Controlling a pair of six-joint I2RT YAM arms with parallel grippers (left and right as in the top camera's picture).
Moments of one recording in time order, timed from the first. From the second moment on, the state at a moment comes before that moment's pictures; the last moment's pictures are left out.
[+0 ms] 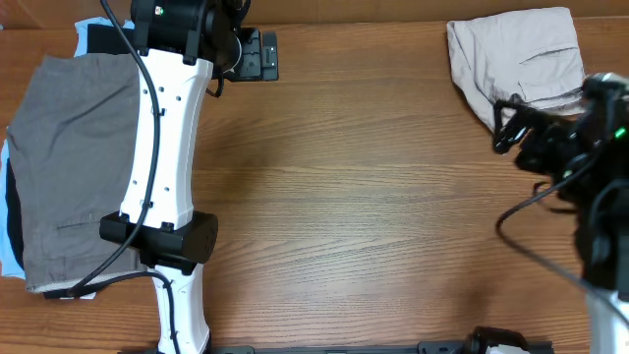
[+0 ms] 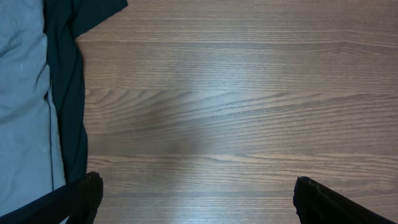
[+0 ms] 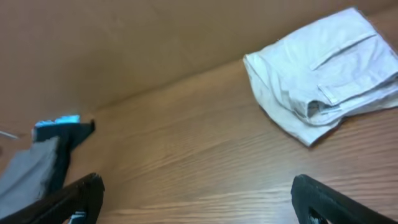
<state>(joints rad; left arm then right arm) -0.25 2.17 2.72 -1.67 -0.04 -0.29 -0.14 1.00 1.27 -0.76 -0.25 0.28</state>
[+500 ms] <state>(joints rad) -0.25 2.17 2.71 -1.67 -0.04 -0.29 0.00 0.45 0.30 -0.02 -0.11 0.28</state>
